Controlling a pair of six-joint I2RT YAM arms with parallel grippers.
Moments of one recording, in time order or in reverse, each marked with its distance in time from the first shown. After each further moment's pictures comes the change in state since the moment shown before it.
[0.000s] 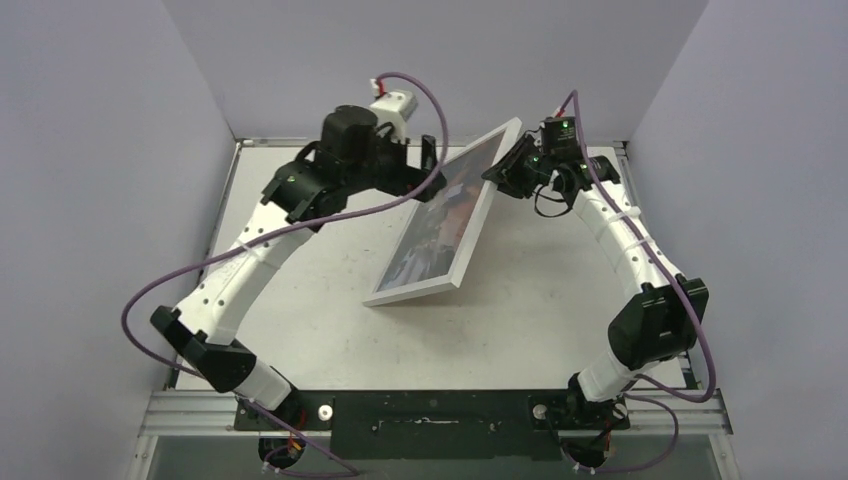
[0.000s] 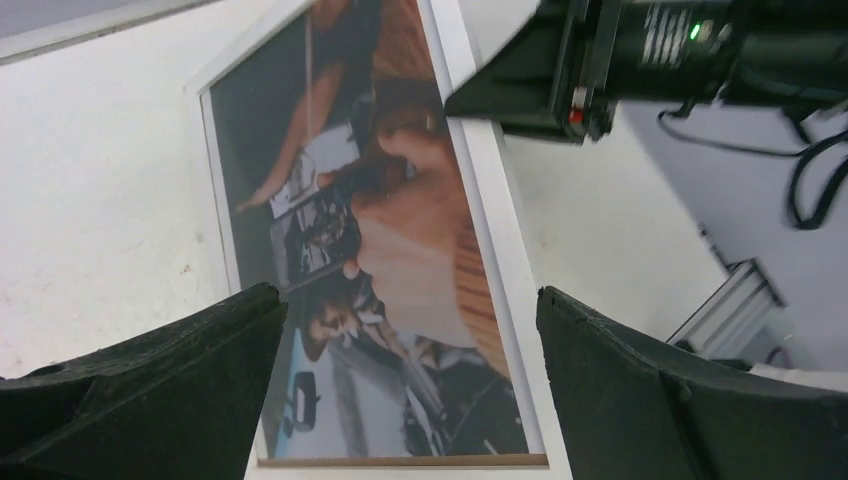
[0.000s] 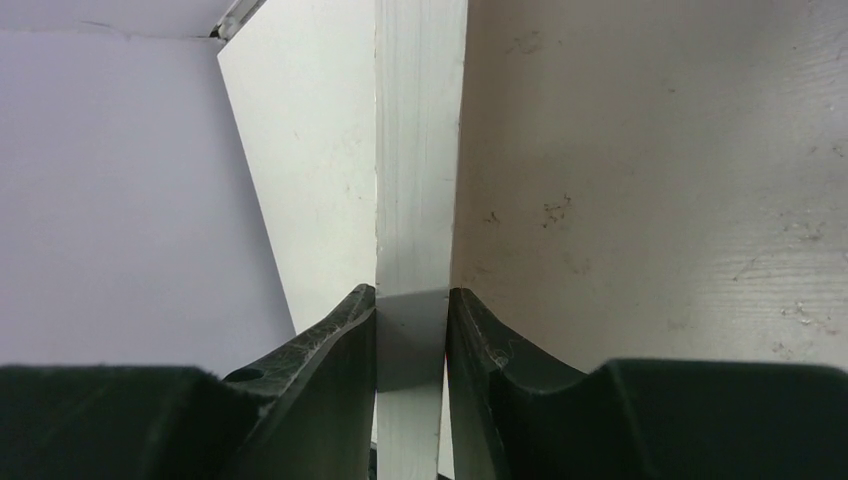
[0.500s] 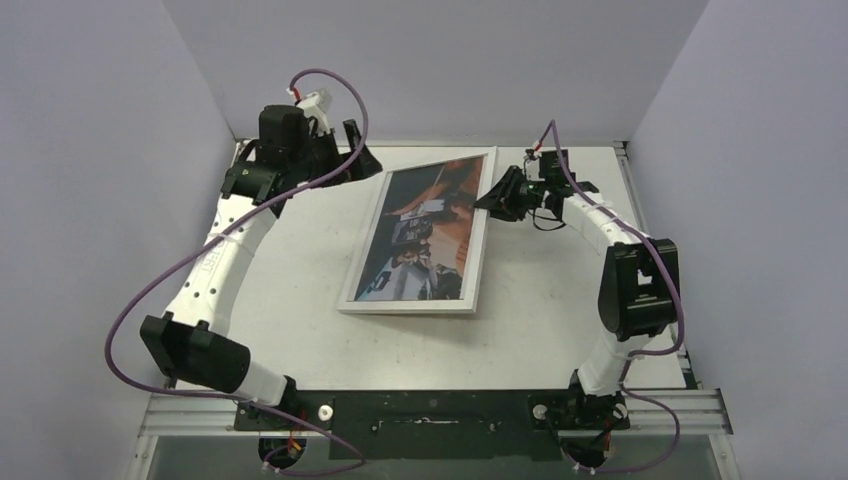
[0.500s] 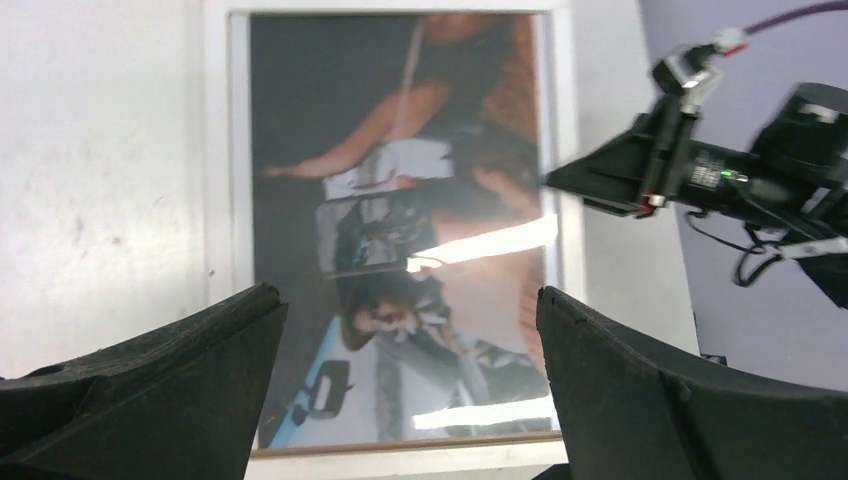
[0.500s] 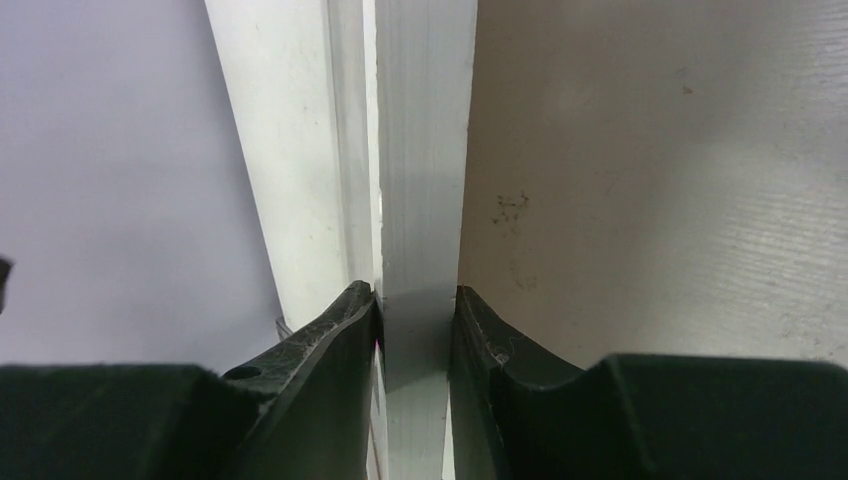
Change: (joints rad) left arm 0.409 -0.099 -0.220 0.108 0.240 -0.163; right arm -0.106 0.149 -0.298 0.365 -0.360 -0.161
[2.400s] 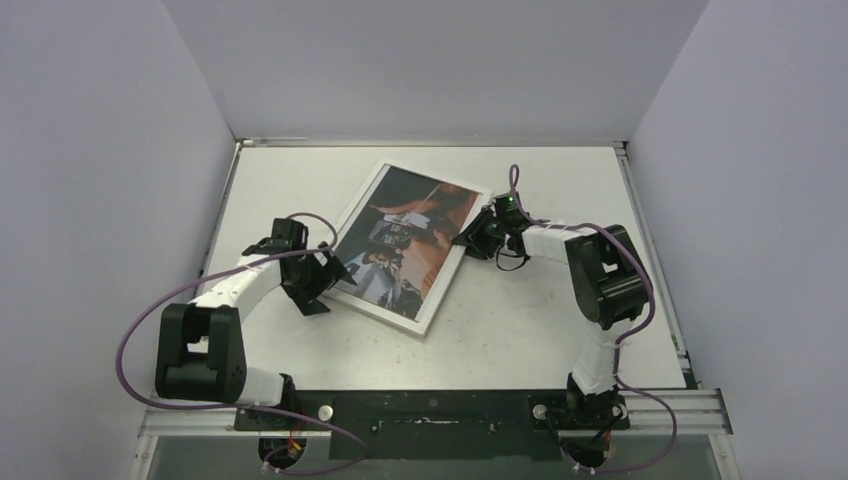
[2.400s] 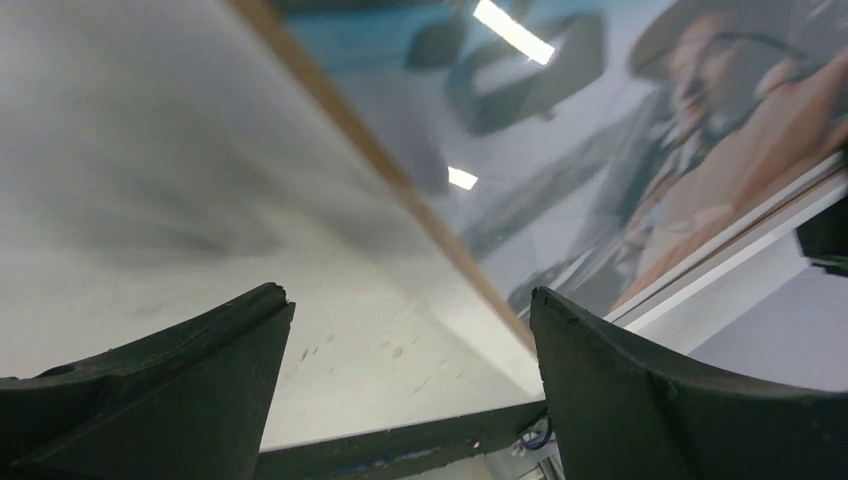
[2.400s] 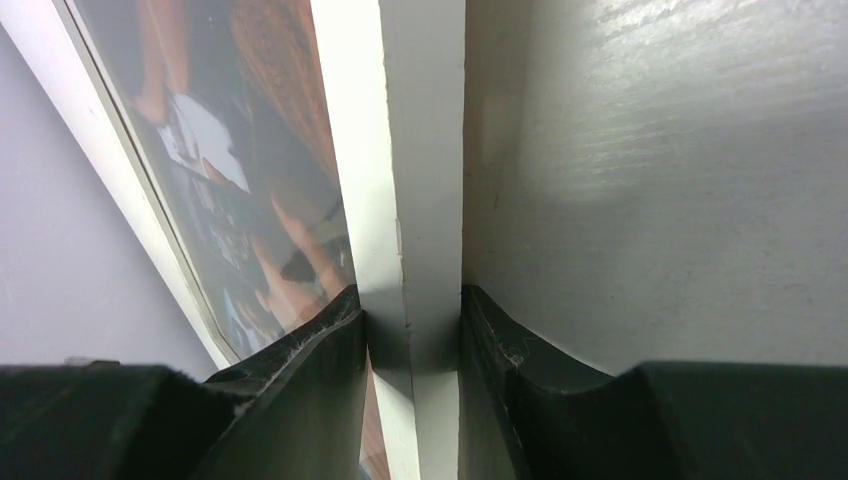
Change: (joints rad) left arm 0.222 -0.099 -0.904 0.017 0.014 -0.348; right arm 0.181 0.151 -0.249 0.318 0.305 0.266
